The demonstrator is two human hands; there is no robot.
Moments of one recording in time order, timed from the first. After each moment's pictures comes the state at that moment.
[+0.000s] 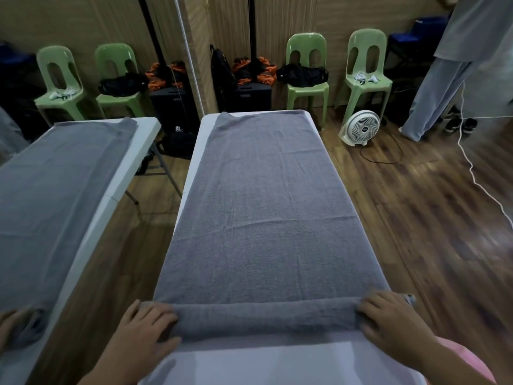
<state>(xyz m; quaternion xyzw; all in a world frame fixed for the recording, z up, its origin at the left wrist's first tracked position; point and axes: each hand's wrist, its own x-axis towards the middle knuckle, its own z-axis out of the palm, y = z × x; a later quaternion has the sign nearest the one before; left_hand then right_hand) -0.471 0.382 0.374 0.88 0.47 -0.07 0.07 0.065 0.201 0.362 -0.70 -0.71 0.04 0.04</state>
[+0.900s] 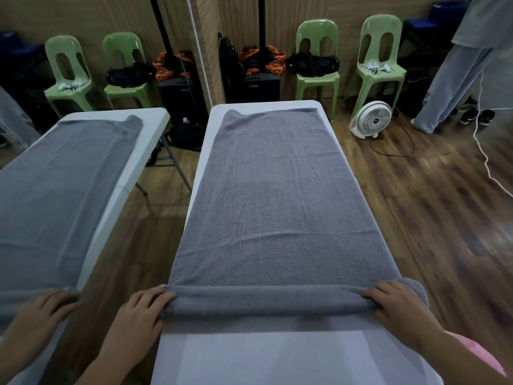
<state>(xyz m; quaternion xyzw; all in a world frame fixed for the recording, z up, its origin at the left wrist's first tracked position) -0.501 0.390 0.366 0.84 0.53 -0.06 0.07 0.060 0.213 0.351 -0.73 -0.67 0.11 0.04</state>
